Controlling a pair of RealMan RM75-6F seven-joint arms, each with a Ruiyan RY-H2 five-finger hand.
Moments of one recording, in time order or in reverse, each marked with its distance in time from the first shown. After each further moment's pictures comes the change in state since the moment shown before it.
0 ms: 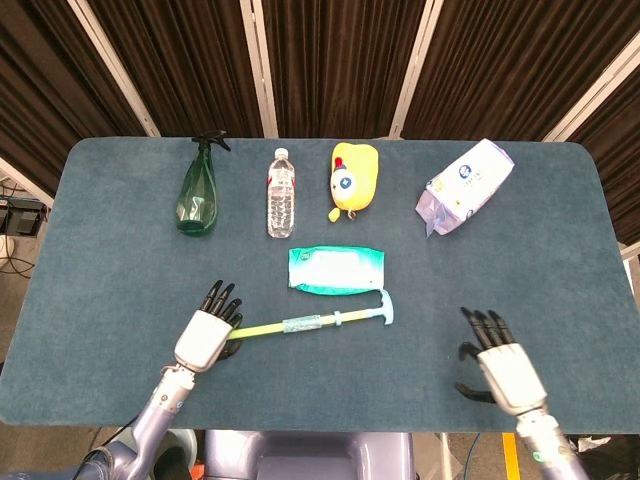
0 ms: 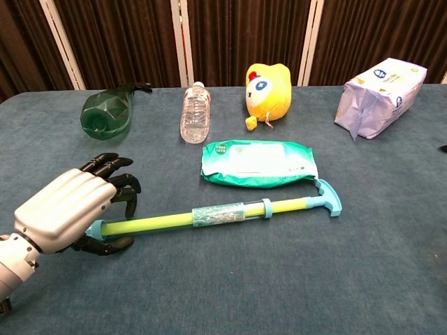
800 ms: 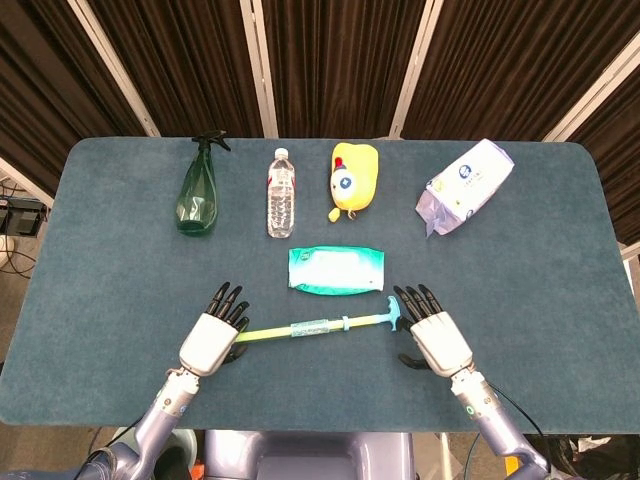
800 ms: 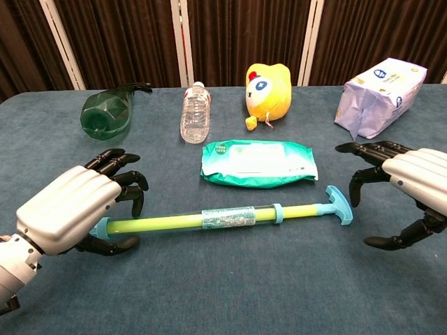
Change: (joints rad) left arm -0.005 0.007 0.019 -0.038 0.017 0.035 0.025; right arm 0.188 -0.237 0.102 0.185 0.035 -0.166 -0.016
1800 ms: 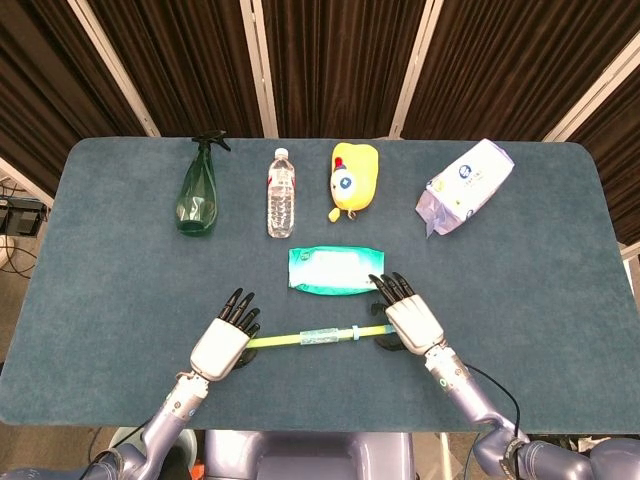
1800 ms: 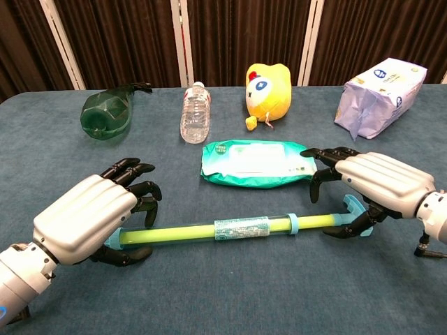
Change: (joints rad) left arm -0.013 -0.025 0.018 0.003 0.004 -0.018 0.023; right arm 0.141 -0.151 0.019 0.241 0.037 -0.088 0.158
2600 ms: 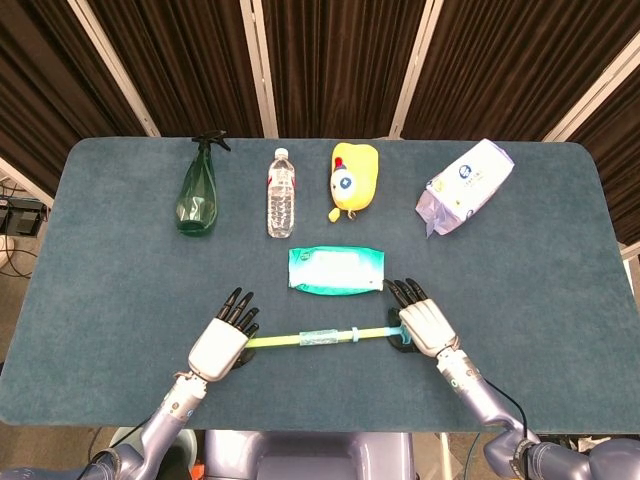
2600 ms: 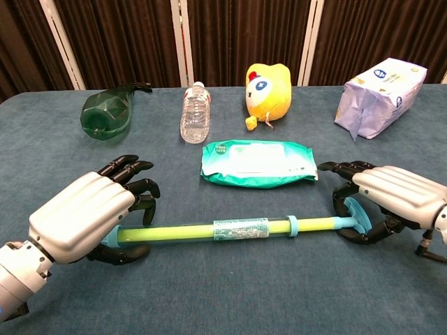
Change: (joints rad) left arm 0.002 0.021 0.005 -0.030 -0.003 0.001 0.033; right arm -0.010 0.007 -0.052 0.076 0.038 -0.008 0.069
